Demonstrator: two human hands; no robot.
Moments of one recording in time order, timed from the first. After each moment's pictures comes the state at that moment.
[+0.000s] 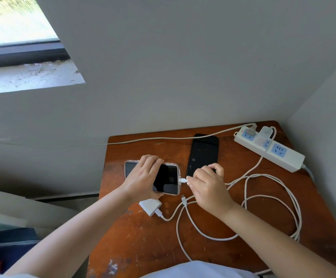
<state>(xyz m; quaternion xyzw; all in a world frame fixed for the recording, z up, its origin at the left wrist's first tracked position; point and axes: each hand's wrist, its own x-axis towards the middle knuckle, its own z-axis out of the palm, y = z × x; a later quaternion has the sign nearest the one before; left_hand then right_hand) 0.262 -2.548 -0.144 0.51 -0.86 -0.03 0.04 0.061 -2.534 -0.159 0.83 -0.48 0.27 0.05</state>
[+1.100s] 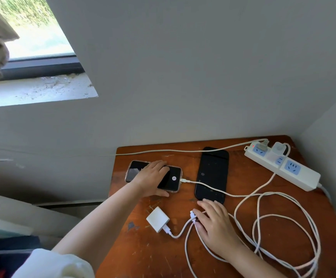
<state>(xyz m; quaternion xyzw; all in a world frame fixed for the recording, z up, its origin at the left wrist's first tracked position) 0.277 -2.607 -0.182 0.55 -0.81 -0.15 -0.12 0.057 -2.503 -0.217 0.86 -0.48 0.19 -0.05</state>
